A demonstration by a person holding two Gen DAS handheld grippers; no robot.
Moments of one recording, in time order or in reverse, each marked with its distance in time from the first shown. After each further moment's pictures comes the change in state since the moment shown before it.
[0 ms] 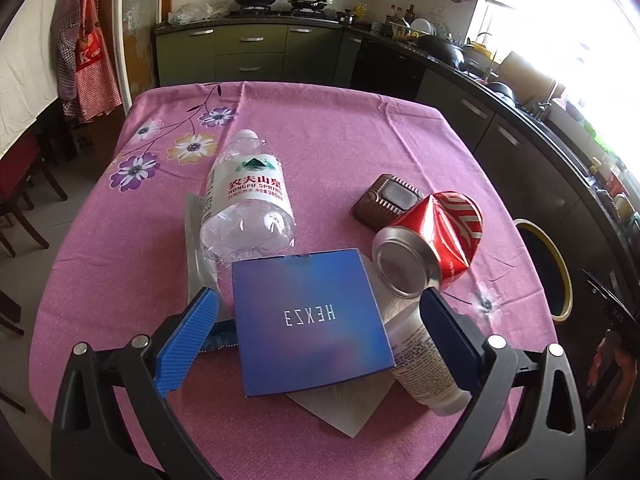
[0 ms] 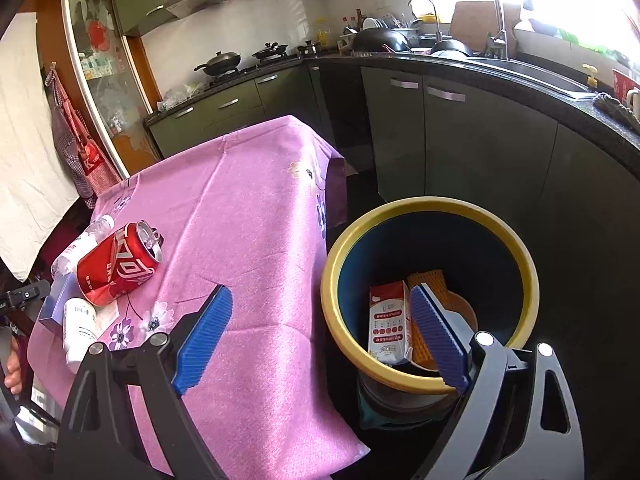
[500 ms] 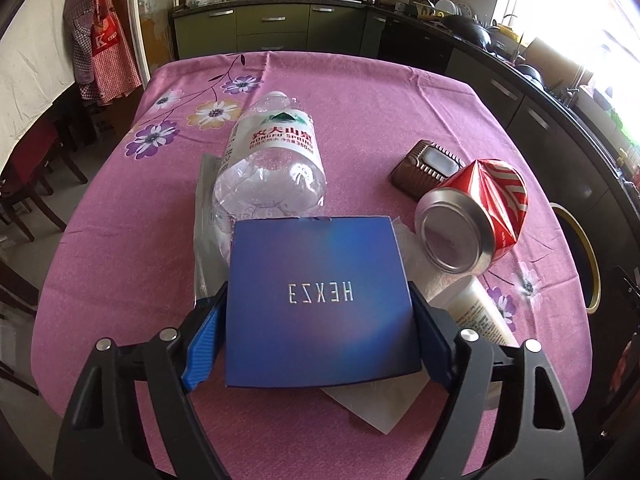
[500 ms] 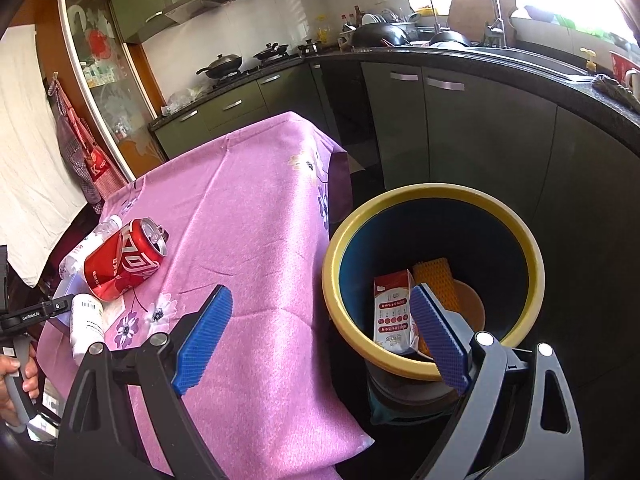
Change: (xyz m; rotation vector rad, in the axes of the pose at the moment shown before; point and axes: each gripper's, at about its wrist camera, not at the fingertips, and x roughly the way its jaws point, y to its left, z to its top) left arm 0.021 0.010 -0.014 -0.009 0.071 0.081; right arm -0.002 -0.013 -0.011 0.034 -0.001 0.037
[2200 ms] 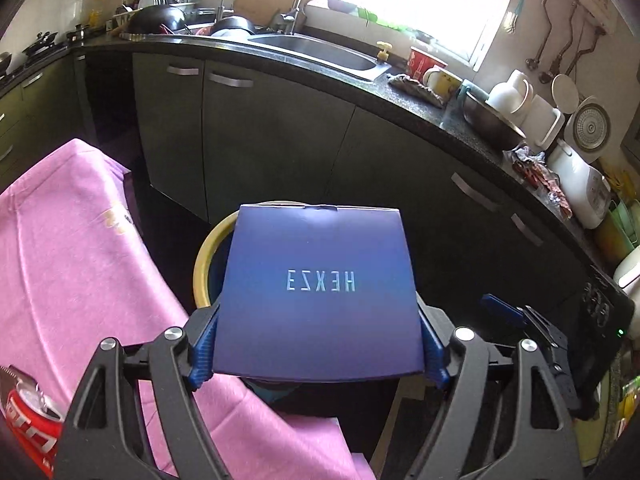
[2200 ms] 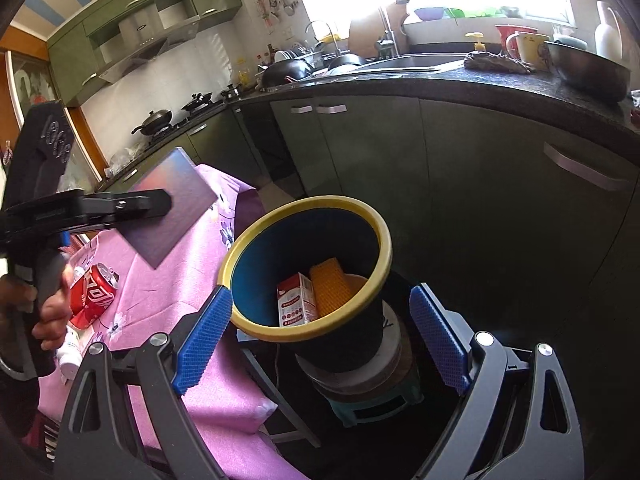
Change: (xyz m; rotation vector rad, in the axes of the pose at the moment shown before) left arm 0.016 -0.372 0.052 0.610 0.058 -0.654; right arm -0.109 -0.103 -0.040 0.207 -0.137 -0.183
